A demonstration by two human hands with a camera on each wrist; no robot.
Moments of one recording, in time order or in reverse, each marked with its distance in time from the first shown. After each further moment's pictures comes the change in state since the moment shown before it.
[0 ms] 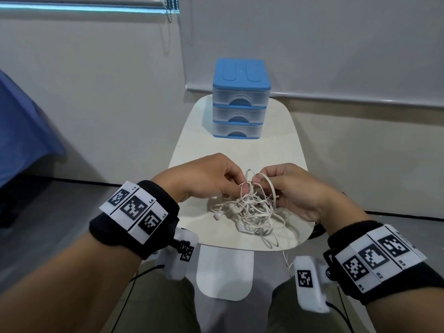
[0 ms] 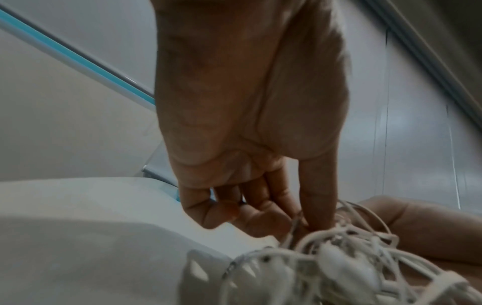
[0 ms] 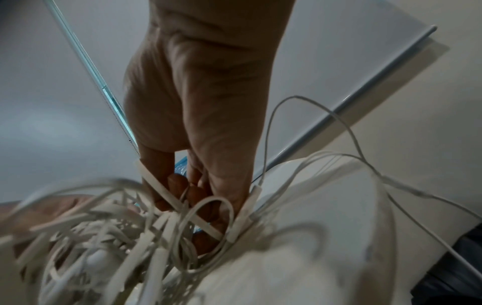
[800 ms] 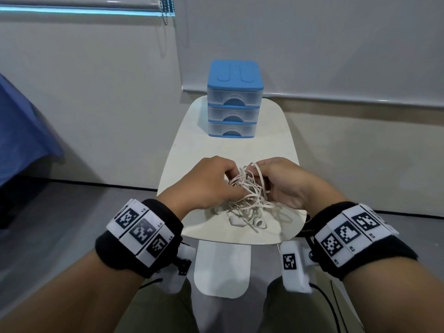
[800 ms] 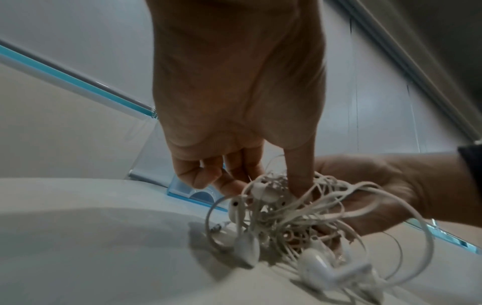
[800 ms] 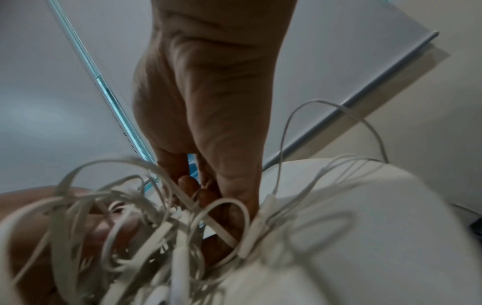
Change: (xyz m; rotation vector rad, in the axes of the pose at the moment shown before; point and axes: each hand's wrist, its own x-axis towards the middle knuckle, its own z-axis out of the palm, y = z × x) left_hand -0.007 0.005 0.030 0.191 0.329 0.059; right_hand 0.003 -0.016 0.011 -0.029 0.138 0.100
